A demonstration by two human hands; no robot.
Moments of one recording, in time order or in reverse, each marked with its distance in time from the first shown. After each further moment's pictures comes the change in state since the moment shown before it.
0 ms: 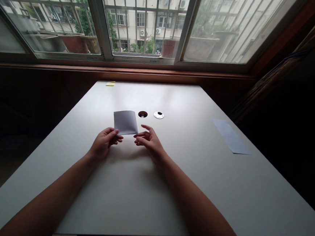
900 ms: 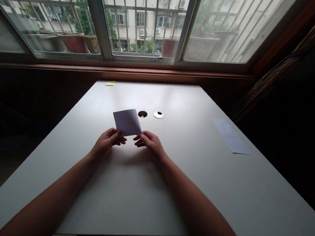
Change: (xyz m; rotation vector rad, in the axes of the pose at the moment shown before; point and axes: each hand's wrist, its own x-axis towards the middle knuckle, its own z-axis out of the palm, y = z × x) left_hand -0.004 -0.001 0.005 0.062 -0.108 0.048; right_hand -0.002 0.002 -0.003 -0.110 -0.008 0.001
